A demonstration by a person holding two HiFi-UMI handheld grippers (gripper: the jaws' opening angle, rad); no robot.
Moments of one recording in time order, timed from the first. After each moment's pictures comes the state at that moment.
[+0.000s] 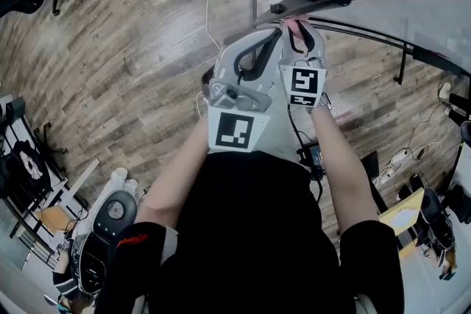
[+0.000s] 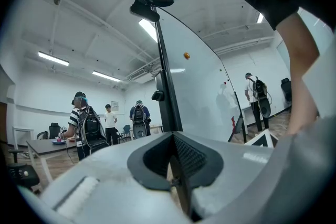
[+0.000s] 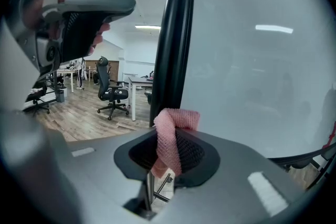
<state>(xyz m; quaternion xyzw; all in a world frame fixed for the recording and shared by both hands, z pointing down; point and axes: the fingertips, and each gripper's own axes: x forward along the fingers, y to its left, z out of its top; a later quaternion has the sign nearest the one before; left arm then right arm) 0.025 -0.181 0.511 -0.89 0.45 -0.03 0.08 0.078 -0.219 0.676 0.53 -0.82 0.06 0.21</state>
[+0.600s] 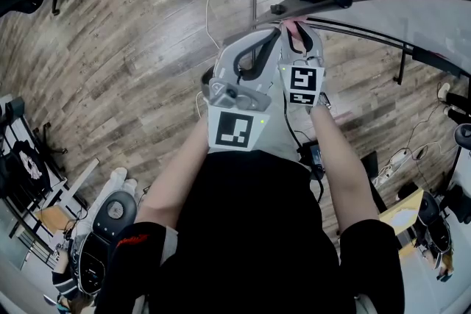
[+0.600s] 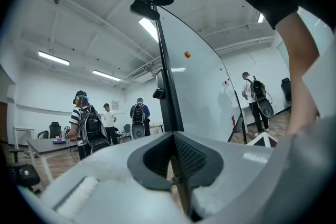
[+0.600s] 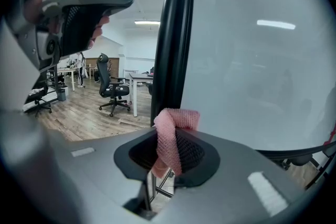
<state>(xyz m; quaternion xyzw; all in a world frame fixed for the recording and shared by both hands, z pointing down) 0.024 -0.181 0.514 -0.89 0.45 -0.03 0.07 0.080 -0.215 0.692 0.53 -0.81 0.07 0.23</state>
